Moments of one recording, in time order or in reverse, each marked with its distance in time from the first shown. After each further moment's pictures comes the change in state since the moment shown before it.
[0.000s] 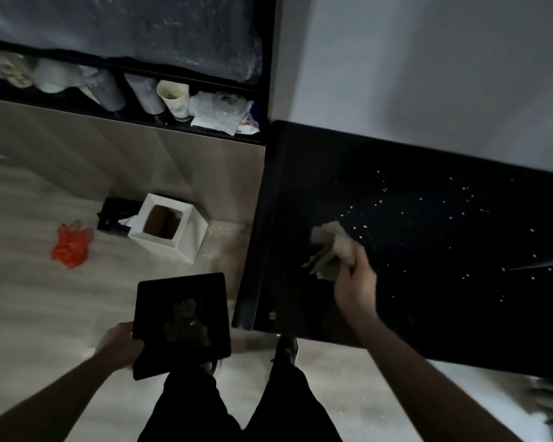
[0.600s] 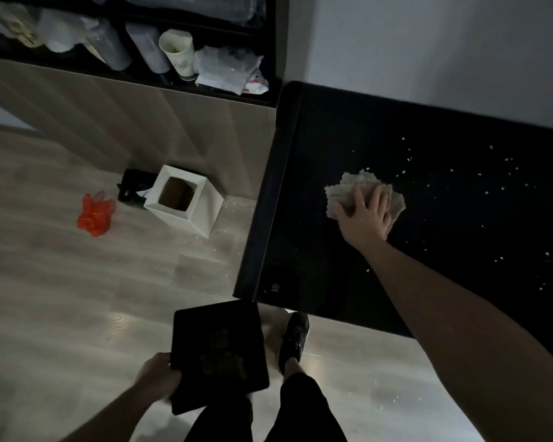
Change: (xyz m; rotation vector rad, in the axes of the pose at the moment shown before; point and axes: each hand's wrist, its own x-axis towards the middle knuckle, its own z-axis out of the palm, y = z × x) left_hand -0.085 -0.017 0.123 -0.028 -0.194 -0.143; right_hand 0.116 0.073 0.038 -0.704 -0.311 0.038
